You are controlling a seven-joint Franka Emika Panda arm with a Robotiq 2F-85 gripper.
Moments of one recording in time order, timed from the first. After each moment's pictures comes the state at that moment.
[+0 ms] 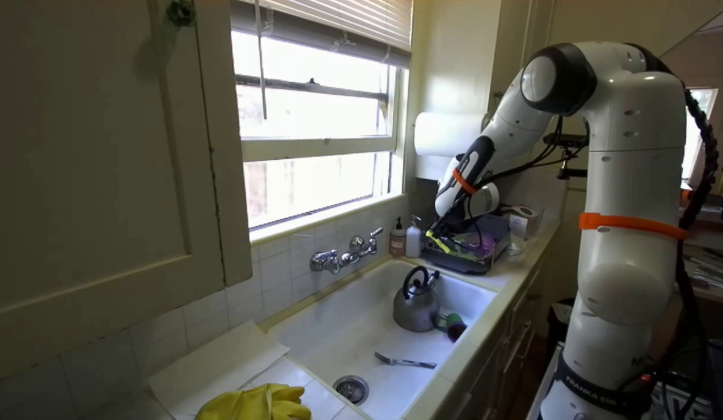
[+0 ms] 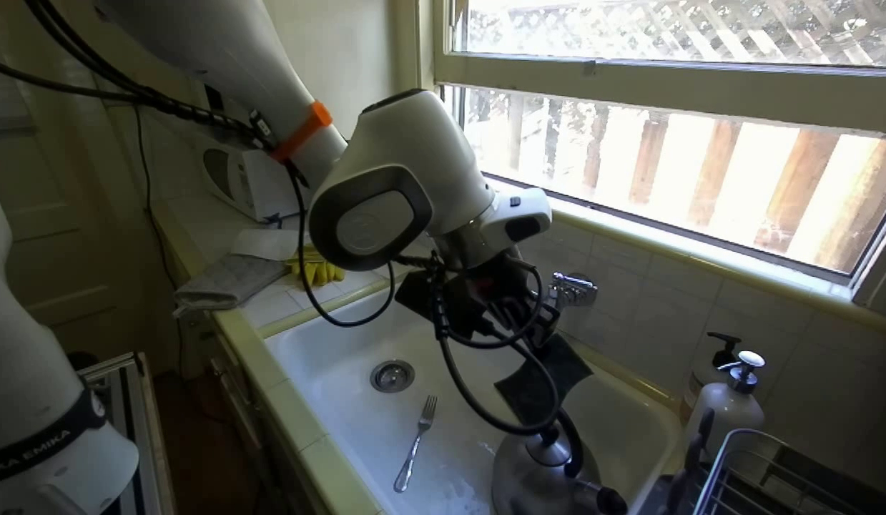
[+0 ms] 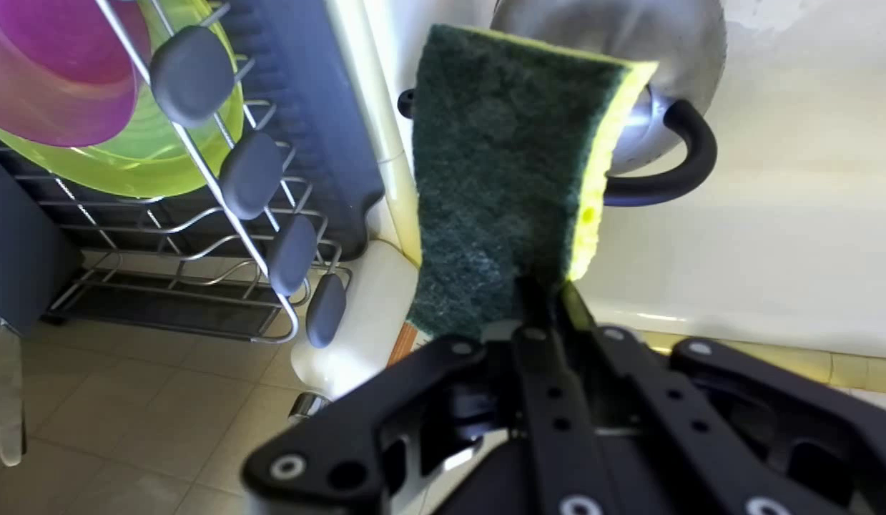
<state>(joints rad) 0.01 0.11 -0.58 -2.46 -0.17 3.10 -0.33</state>
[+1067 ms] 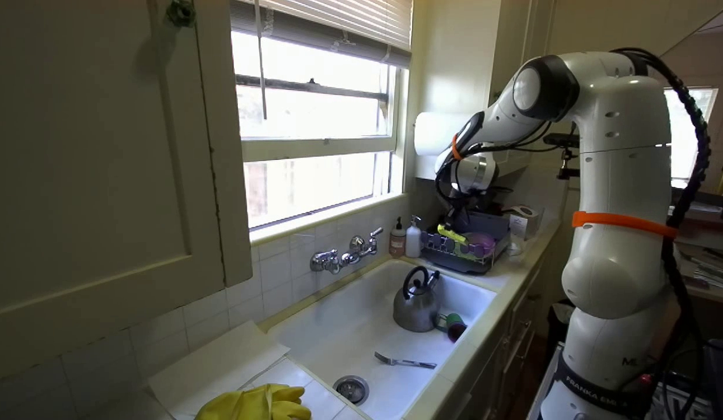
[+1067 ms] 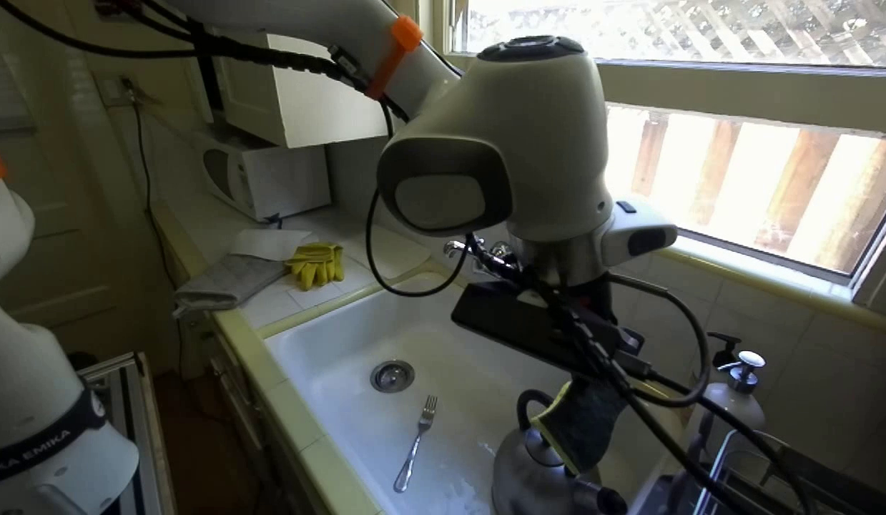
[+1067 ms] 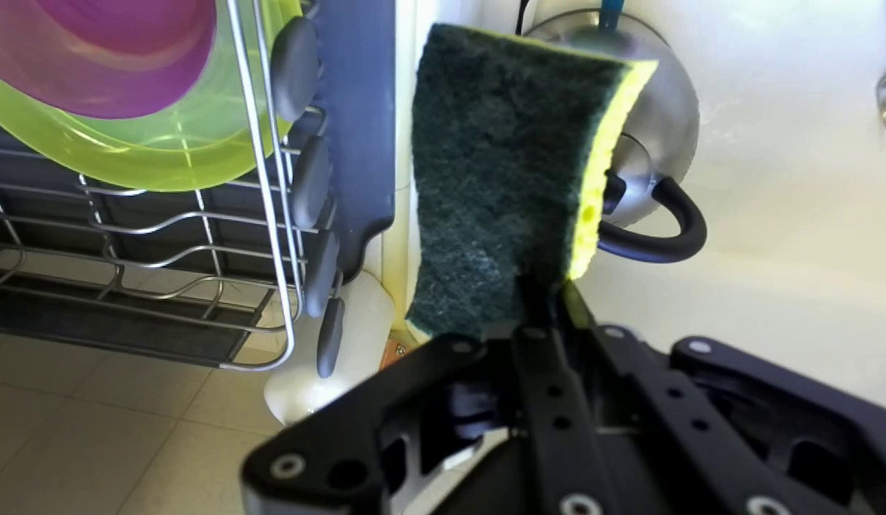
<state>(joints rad) -0.24 0.19 -0.45 -2.16 0.37 2.63 -1.13</state>
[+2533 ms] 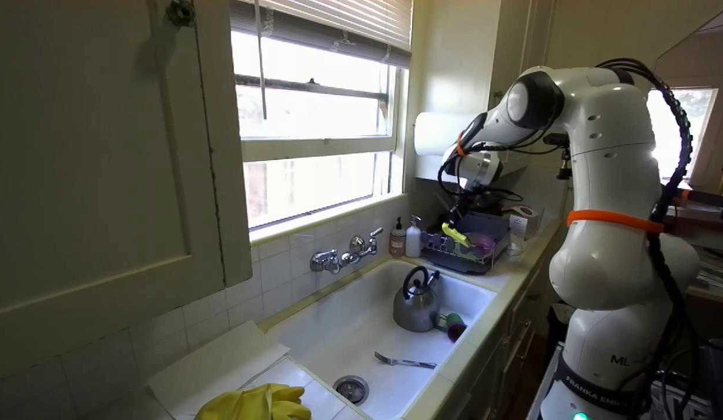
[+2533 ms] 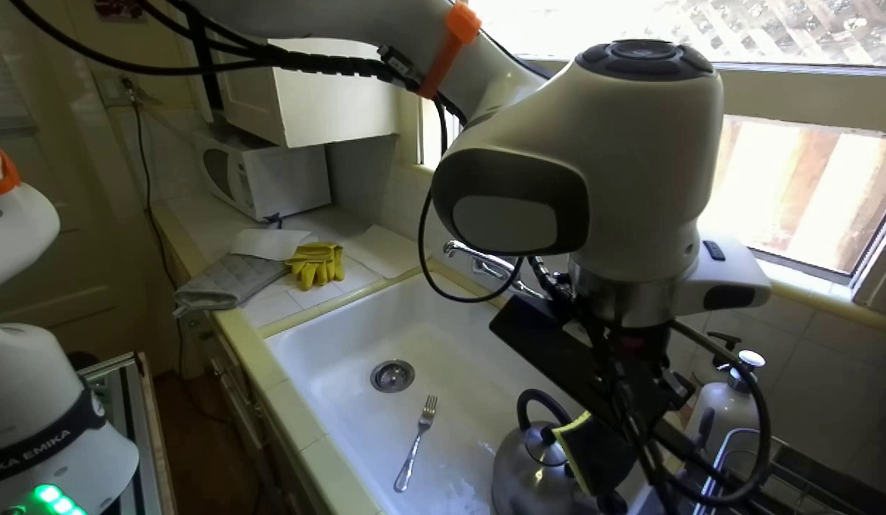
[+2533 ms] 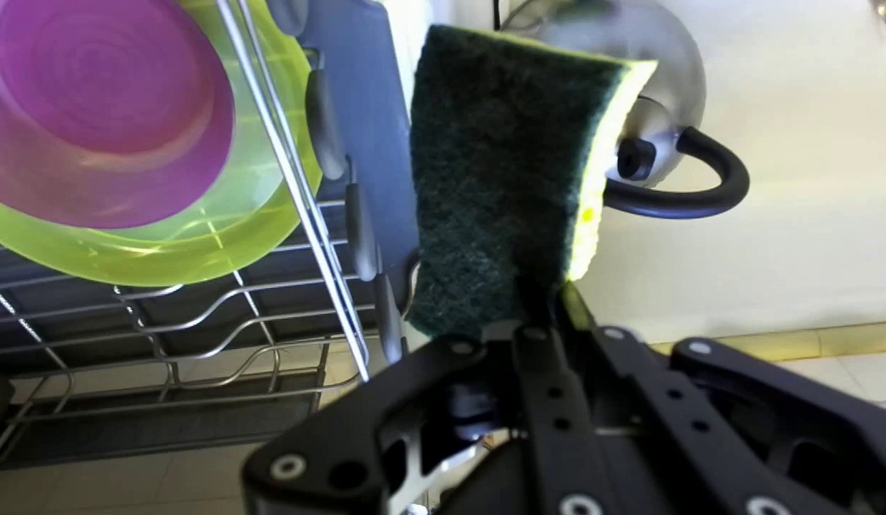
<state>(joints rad) -0.50 0.30 -0.27 -1.97 0.45 2.48 -1.00</state>
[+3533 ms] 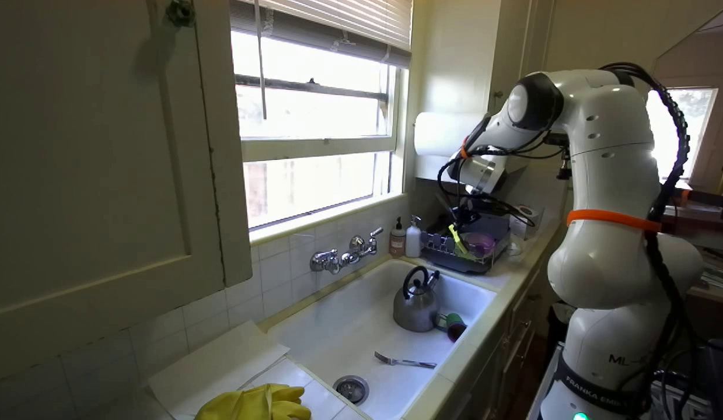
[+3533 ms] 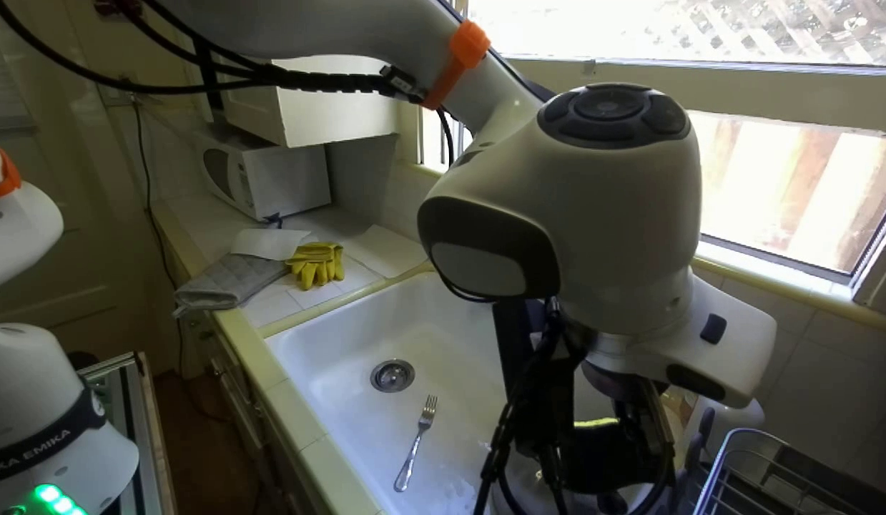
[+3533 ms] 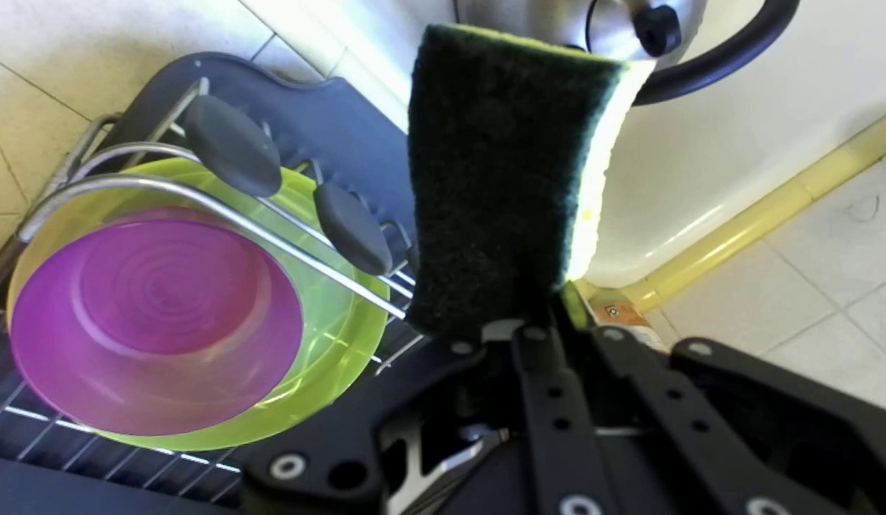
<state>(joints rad) -0.55 0.32 -0.24 -2.02 0.60 2.61 -0.55</state>
